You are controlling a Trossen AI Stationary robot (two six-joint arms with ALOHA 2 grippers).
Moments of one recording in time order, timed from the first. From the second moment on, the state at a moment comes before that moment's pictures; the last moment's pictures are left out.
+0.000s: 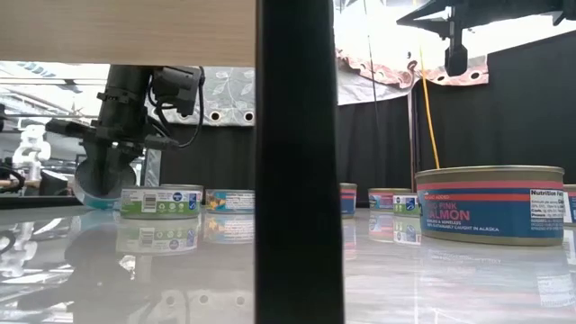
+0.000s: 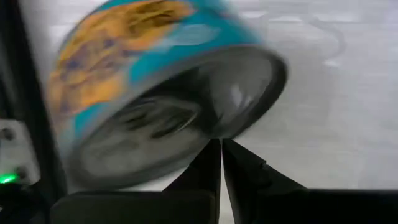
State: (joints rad) left arm 0.36 1.46 0.78 -0.99 -0.05 -1.23; right arm -0.09 0.67 0.55 0.14 0.29 0.93
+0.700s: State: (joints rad) left arm 0.20 1.39 0.93 -1.01 -0.06 -1.27; right arm -0.09 0.67 0.55 0.08 0.28 0.90
